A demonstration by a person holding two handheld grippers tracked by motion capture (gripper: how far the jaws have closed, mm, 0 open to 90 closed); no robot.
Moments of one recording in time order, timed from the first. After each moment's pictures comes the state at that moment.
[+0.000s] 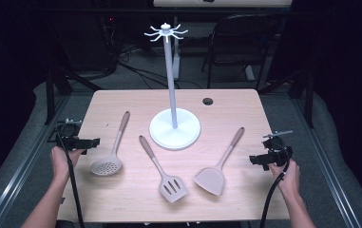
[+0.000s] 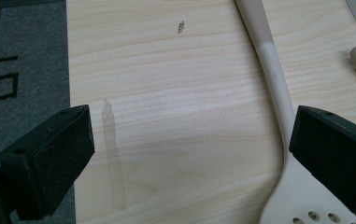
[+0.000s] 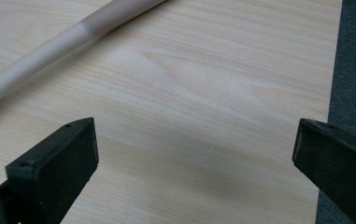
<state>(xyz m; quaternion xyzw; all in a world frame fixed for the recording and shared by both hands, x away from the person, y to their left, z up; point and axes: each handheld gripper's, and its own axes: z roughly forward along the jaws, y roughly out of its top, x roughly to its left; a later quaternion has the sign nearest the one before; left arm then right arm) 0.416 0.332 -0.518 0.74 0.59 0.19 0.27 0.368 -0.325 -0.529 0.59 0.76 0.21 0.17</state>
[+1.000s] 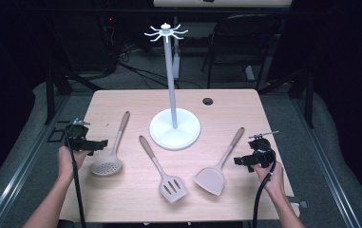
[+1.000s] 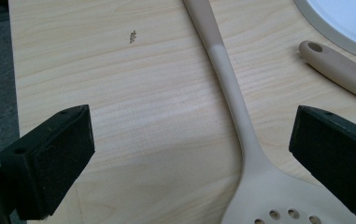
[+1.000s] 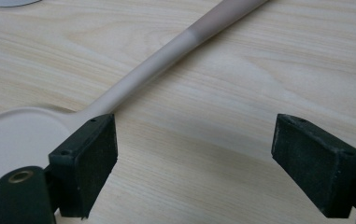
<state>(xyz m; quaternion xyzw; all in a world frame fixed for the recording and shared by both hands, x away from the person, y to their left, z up) 0.417 0.313 -0.520 0.77 0.54 0.17 0.29 0.364 -0.278 -0.525 0.60 0.76 0.25 0.09</state>
